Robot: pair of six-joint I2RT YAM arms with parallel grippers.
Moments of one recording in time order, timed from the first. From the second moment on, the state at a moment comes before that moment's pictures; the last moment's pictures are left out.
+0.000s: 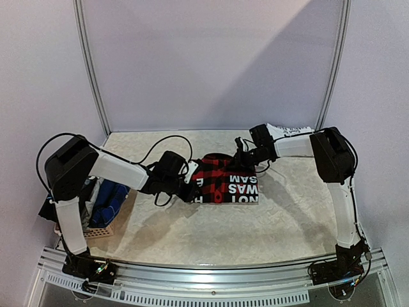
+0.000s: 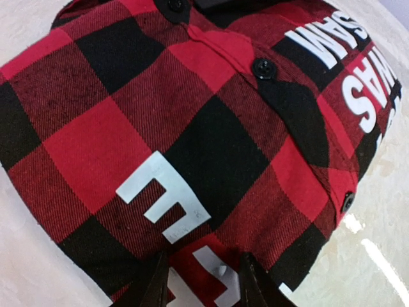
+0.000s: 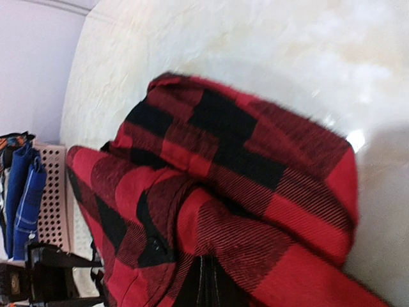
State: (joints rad) left arm -0.74 1.94 1.01 0.13 0.12 -0.09; right arm 0.46 2.32 1.62 -0.15 -0.58 0.56
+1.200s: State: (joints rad) left arm -0.70 2.07 1.46 -0.18 0.07 -0.10; right arm 0.44 2.14 1.60 -0.25 -0.48 0.49
